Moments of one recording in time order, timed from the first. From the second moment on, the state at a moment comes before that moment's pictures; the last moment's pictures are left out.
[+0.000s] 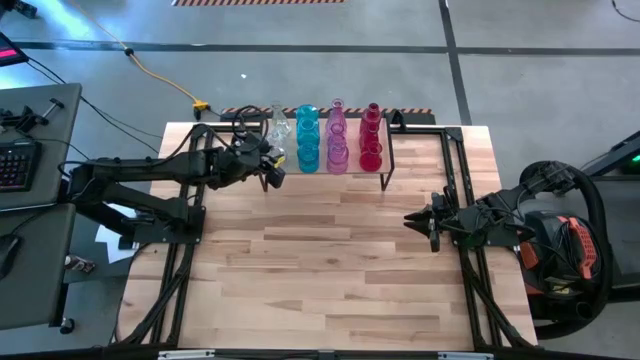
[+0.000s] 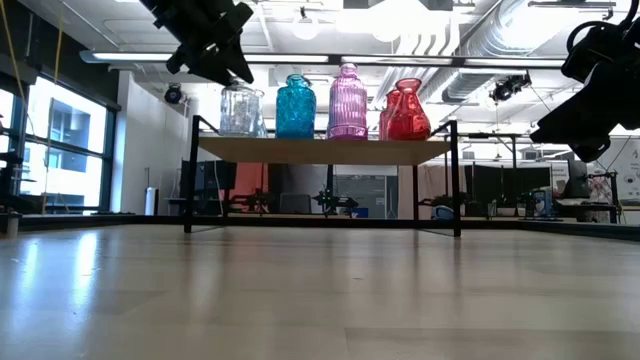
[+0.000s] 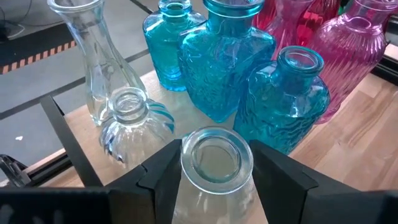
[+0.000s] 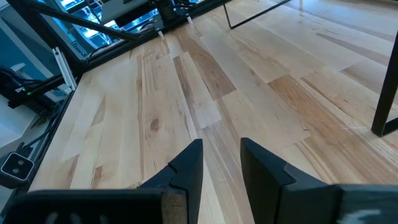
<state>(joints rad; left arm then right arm) 0.16 1.13 0.94 -0.44 -0.58 -0.41 0.49 0.20 0.13 -0.34 0.53 0.62</state>
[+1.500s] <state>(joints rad) 0.17 1.13 0.95 -0.40 -0.59 -0.38 0.49 0.20 0.13 -0.34 0.53 0.62</state>
